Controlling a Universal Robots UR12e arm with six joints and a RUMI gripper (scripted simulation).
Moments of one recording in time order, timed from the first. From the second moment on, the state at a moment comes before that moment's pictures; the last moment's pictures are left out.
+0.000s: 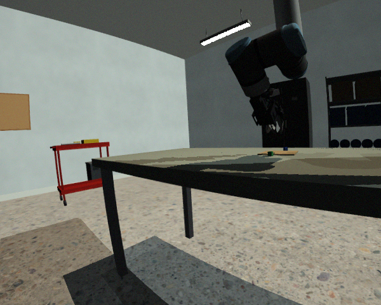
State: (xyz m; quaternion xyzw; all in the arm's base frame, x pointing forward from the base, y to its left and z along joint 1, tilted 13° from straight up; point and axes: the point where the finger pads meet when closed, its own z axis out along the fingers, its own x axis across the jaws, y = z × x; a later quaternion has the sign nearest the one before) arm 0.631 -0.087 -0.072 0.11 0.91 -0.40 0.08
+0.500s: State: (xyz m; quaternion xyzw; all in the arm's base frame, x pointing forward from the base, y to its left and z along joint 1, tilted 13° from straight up) arm 0.630 -0.090 -0.071 0.10 0.94 -0.31 0.08
